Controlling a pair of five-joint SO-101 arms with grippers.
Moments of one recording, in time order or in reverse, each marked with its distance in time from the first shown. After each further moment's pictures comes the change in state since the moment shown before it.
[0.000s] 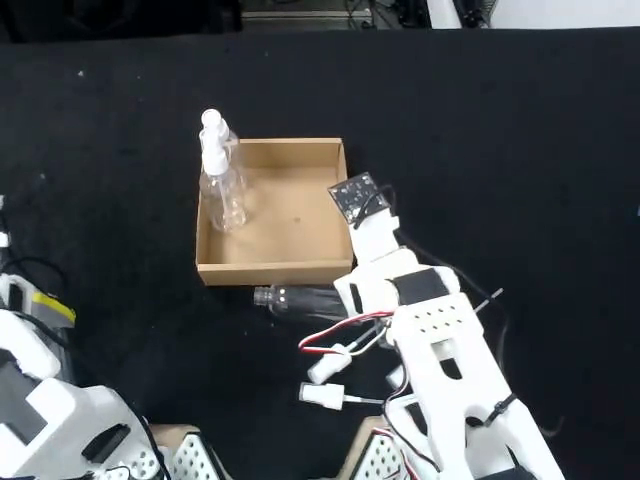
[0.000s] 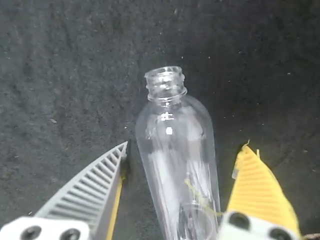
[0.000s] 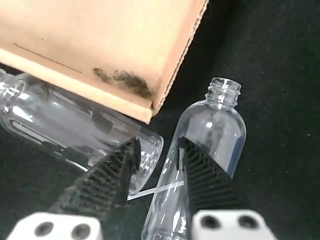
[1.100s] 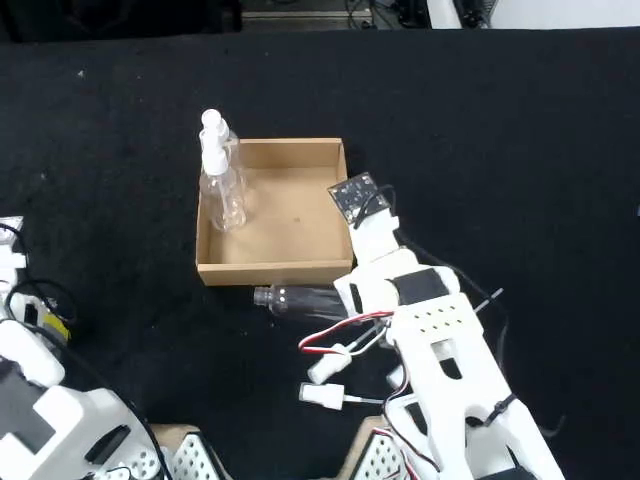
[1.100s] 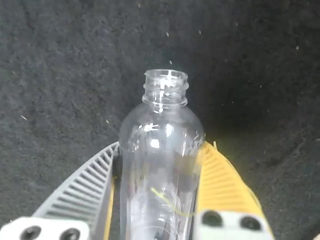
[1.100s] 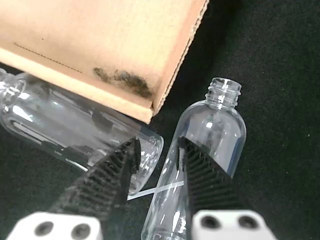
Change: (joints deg) left arm -1.2 -2.0 10.6 -6.6 -3.8; right arm 0.0 0.0 0.0 0.0 0.0
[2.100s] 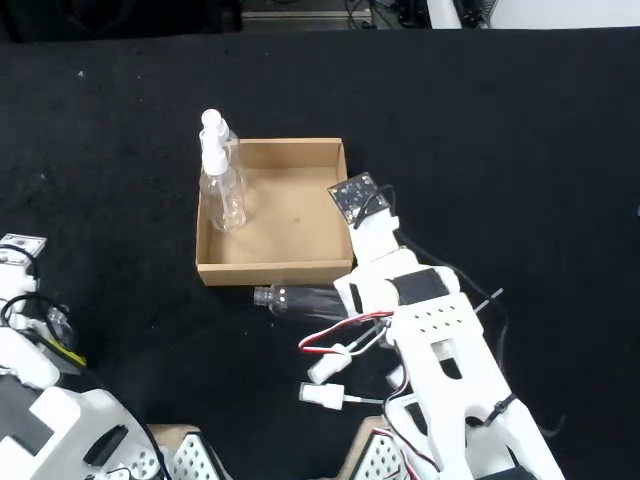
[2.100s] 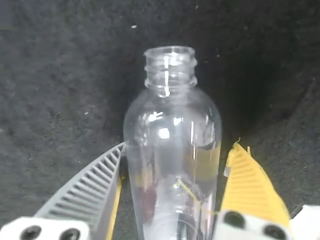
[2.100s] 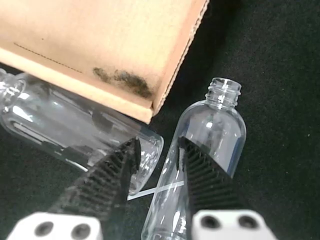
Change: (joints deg) left arm -3.3 -0.6 2.8 0.1 -17.8; right arm 0.0 0.0 0.0 0.0 0.0
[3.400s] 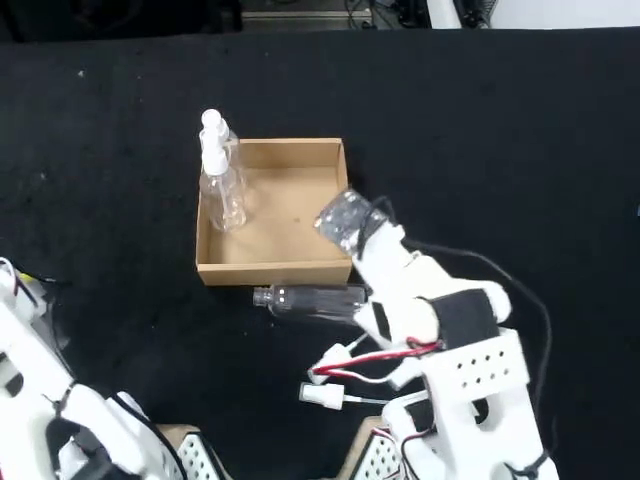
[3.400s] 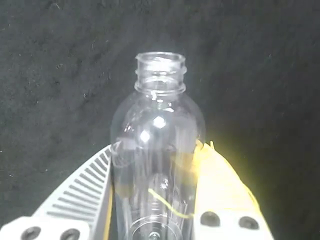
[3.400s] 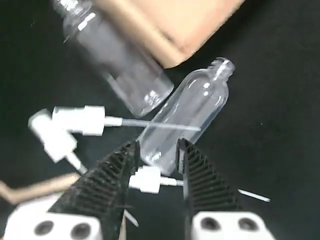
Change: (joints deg) left arm 7.8 -33.6 6.9 -2.3 59.2; right arm -1.5 -15.8 -20.0 38.4 22.9
